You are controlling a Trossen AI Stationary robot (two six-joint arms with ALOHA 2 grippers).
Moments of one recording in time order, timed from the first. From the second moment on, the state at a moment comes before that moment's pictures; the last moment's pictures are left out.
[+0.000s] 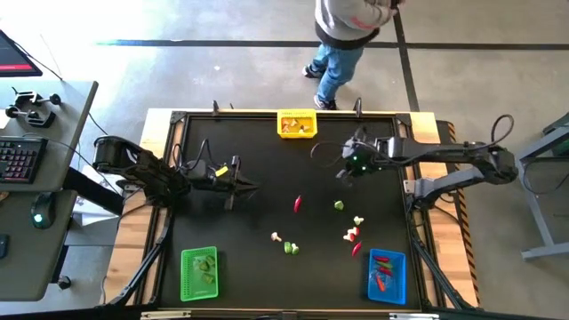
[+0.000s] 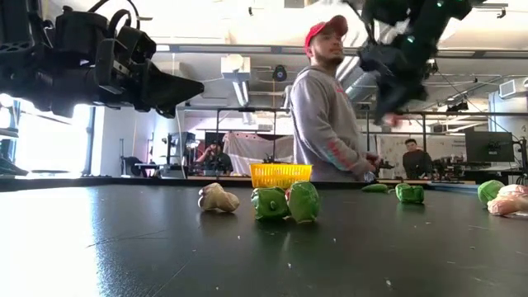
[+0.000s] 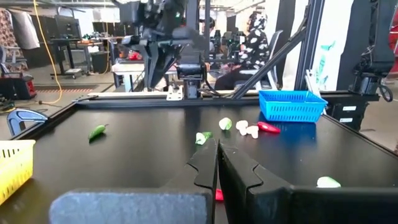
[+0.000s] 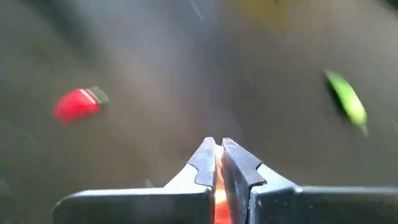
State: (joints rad) left arm 0.11 1.50 0.14 1.38 0.18 0.01; right arm -0.18 1.23 0.90 -0.75 0.17 0.52
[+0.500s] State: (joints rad) left arm 0.11 1.50 0.14 1.38 0.17 0.00; right arm -0.31 1.62 0.95 0.17 0.36 0.19
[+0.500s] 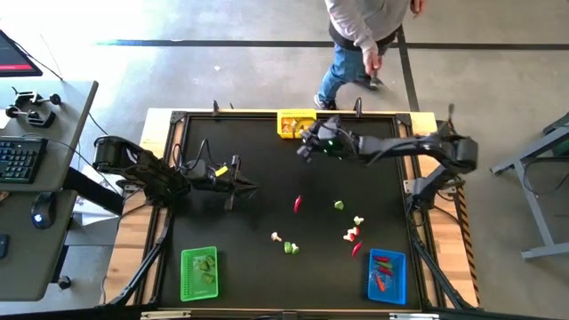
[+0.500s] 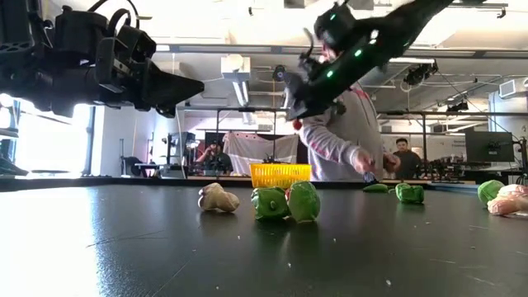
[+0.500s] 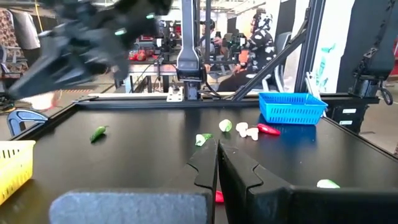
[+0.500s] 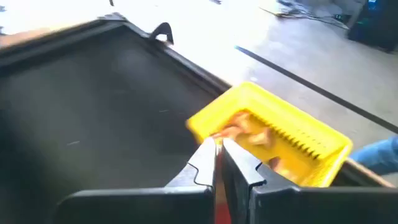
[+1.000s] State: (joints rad) left arm 0.11 1.50 0.14 1.38 0.17 0.00; right arm -0.50 1.89 1.19 0.09 0.28 0.19
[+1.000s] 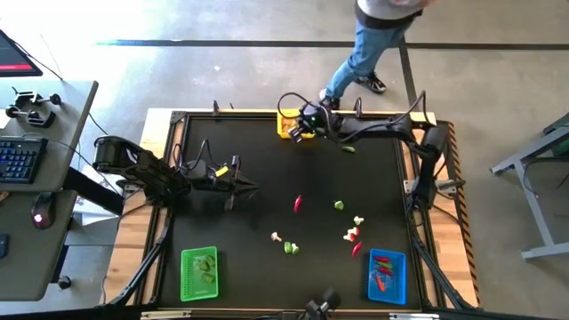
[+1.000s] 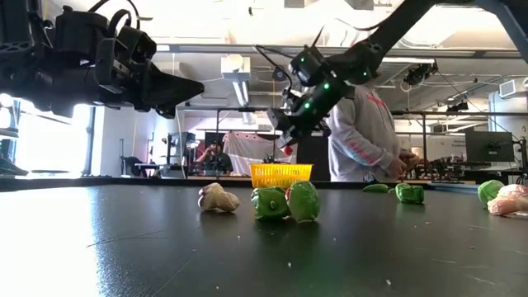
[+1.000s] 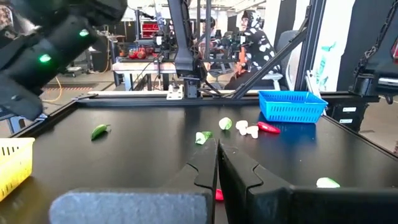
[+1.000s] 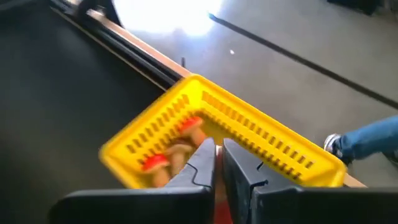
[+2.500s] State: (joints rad) left arm 0.11 1.50 0.14 1.37 0.14 0.02; right arm 0.21 1.67 0.84 0.07 -0.21 0.13
